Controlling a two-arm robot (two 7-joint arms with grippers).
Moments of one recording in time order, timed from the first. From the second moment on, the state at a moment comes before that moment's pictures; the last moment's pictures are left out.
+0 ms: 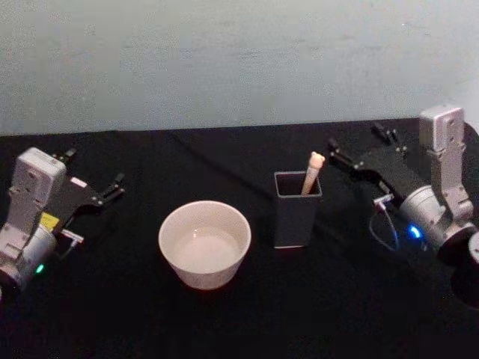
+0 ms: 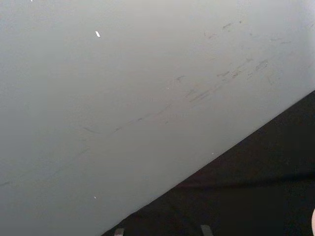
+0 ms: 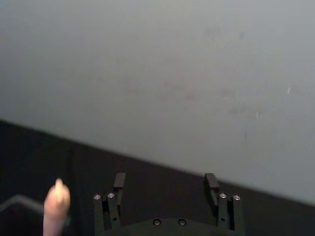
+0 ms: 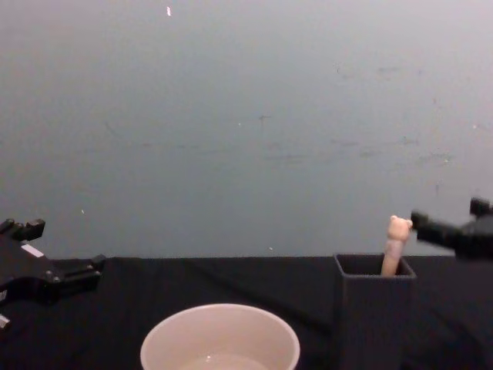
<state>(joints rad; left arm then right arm) -0.20 0.60 0.45 -1.41 -0.25 -0.12 0.03 0.25 0.34 -0.27 -1.36 0.29 -0.08 0.18</state>
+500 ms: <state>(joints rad) -0.20 0.60 0.45 -1.41 -0.25 -0.12 0.03 0.25 0.31 -0.28 -1.28 0.25 -0.02 0.18</state>
